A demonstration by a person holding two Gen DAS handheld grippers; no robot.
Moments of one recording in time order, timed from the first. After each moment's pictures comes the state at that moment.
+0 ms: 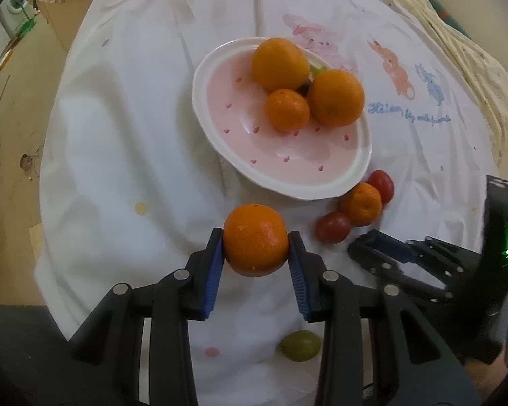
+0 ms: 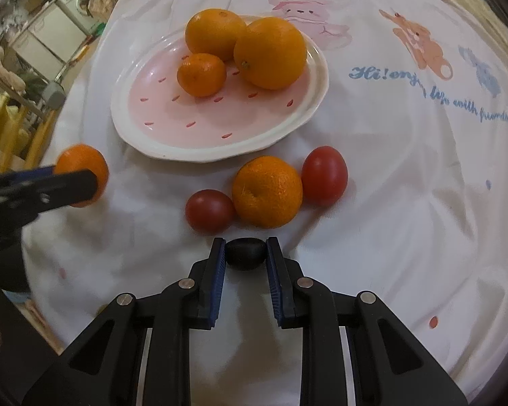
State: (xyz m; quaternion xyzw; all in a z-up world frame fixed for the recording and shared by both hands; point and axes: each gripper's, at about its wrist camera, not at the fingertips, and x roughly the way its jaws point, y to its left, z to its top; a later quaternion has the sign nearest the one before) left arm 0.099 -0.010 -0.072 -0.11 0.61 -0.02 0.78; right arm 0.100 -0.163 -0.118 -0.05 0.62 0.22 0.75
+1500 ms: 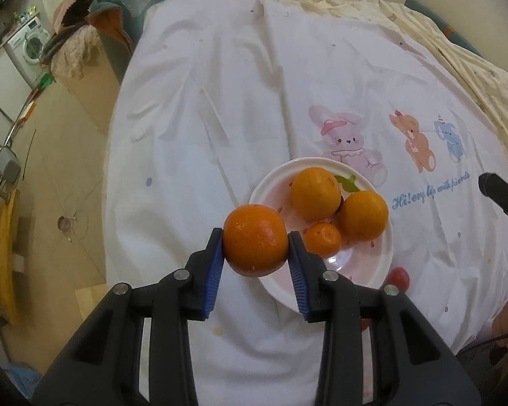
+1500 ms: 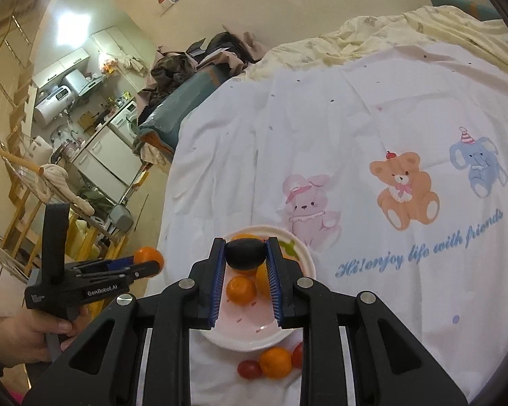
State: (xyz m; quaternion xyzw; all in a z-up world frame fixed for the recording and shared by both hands) left arm 0.185 0.022 -0.005 -0.04 0.55 0.02 0.83; right arm 0.198 -0.215 0.005 0.15 0.42 0.30 0.84
